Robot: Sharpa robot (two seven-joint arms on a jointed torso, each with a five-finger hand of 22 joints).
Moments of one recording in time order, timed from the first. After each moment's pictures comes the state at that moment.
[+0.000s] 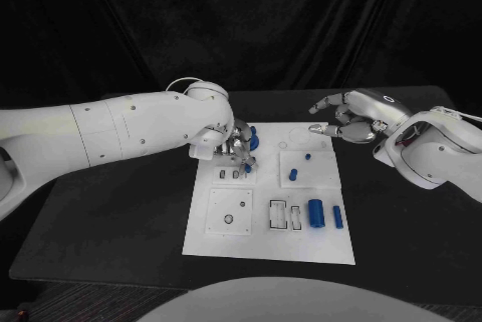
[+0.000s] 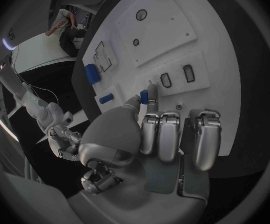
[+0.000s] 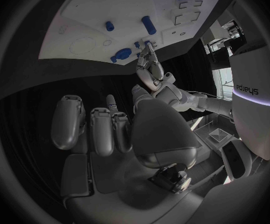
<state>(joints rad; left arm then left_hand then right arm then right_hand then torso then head) 1.43 -0.51 -0.21 1.34 -0.98 0.43 -0.55 1.19 0.17 0.02 0.12 0.25 0.96 0.03 0.44 0.68 1.46 -0.03 1.57 1.31 1.46 -0.08 1.57 1.31 0.01 1.47 0.04 1.56 1.31 1.37 -1.00 -0.21 1.65 -1.41 -0.47 0.07 1.24 0.02 0.02 0.26 0.24 0.64 0.11 0.34 0.11 1.46 0.00 1.56 1.31 1.46 -0.07 1.46 1.31 0.08 1.46 0.04 1.23 1.31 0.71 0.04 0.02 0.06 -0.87</state>
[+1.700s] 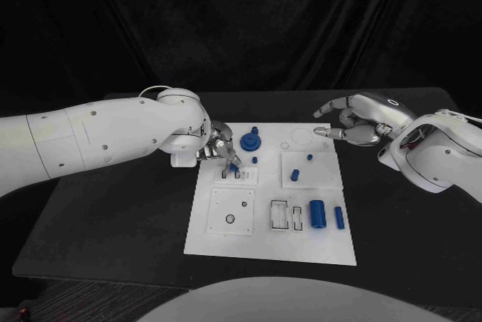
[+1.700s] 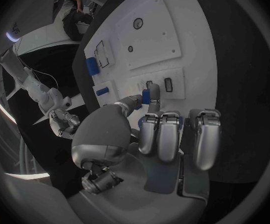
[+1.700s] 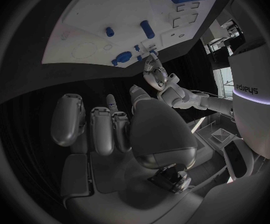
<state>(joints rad) 1.42 -0.67 -0.21 1.47 -0.90 0.29 -0.59 1.03 0.04 0.40 0.05 0.44 1.00 0.04 0.35 0.78 1.46 -0.03 1.57 1.31 1.46 -0.08 1.57 1.31 0.01 1.47 0.04 1.55 1.31 1.36 -1.02 -0.21 1.66 -1.41 -0.45 0.05 1.26 0.03 0.03 0.26 0.31 0.66 0.11 0.33 0.10 1.46 0.00 1.54 1.31 1.46 -0.07 1.45 1.31 0.08 1.45 0.05 1.20 1.31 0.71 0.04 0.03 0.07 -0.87</state>
